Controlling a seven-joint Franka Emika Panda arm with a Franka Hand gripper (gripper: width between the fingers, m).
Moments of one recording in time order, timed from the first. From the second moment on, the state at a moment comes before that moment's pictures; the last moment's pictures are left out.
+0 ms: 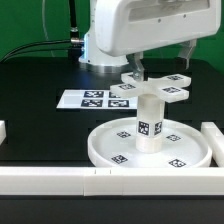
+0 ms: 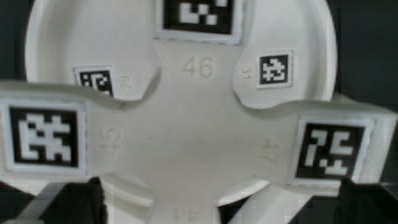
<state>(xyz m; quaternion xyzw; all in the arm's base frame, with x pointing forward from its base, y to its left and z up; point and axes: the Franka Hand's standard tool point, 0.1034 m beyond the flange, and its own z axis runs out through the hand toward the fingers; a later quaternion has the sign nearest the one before) 0.567 0.050 0.128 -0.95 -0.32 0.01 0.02</state>
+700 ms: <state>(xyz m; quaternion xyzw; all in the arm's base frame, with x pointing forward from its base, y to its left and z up) 0.566 0.034 0.126 -0.82 -0.57 0.00 0.02</state>
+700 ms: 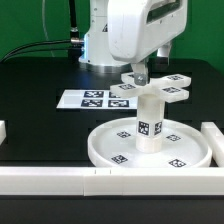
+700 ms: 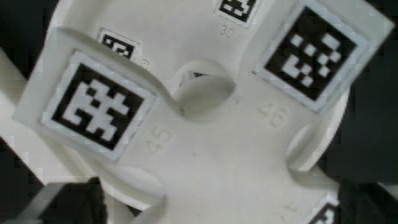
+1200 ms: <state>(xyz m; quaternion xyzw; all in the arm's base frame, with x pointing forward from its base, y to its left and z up) 0.563 0.037 0.120 -0.80 -0.60 0.01 0.02</state>
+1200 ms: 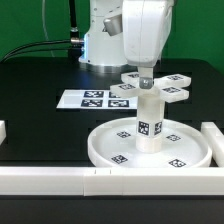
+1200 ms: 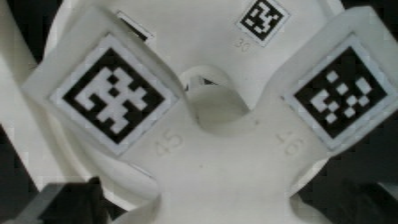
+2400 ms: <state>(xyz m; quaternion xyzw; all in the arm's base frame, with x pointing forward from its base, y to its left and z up) 0.560 0.032 0.108 -0.81 -0.59 0.01 0.02</state>
